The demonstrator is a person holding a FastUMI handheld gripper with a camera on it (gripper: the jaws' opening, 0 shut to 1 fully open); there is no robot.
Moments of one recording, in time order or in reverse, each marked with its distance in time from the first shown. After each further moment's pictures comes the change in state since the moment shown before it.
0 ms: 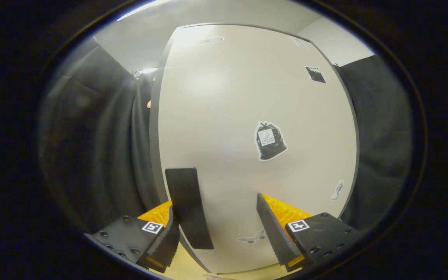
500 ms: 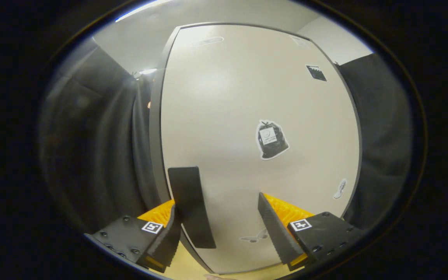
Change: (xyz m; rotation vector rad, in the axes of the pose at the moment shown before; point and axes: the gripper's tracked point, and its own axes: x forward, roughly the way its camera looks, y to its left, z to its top) arm 0.001 0.005 -0.003 0.018 0.011 0.028
